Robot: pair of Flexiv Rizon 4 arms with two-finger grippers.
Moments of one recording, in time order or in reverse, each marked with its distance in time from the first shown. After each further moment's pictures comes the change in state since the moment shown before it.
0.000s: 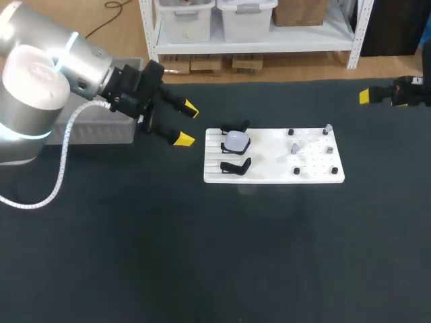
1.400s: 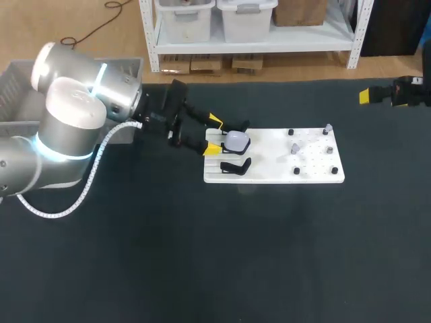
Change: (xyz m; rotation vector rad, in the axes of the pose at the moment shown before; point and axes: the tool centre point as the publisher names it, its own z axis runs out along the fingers) left arm 0.010 0.025 0.074 0.002 -0.145 -0.068; right arm 0.000 0.000 0.000 0.000 0.000 0.000
